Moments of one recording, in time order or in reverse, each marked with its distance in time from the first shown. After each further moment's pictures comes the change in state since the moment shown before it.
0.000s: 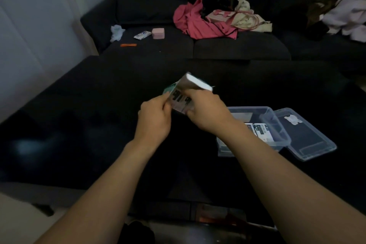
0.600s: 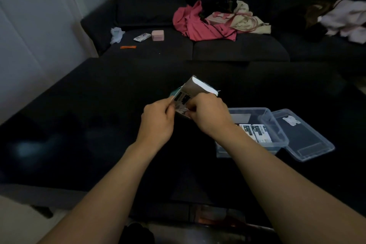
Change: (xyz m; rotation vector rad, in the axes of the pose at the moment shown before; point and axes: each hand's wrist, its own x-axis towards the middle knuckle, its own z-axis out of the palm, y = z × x) left_hand -0.004 0.004 0.006 -0.059 -0.026 0.027; right_hand -0.005 0.007 0.005 -0.032 0.087 0.072
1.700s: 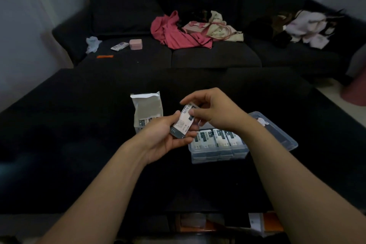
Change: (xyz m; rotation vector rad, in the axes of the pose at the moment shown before) left_hand -0.005 0.074 0.018 -1.067 -0.596 -0.679; right_hand -0.024 0.066 -0.063 0.630 -0.116 -0.078
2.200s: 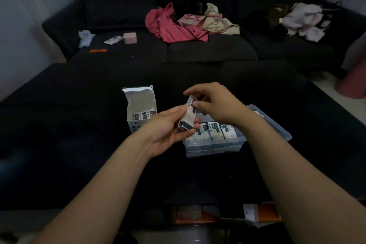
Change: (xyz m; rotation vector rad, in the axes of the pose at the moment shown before) left_hand 0.015 -0.012 0.010 -0.049 -0.029 0.023; right_hand -0.002 0.016 -0.009 -0.224 0.051 -0.002
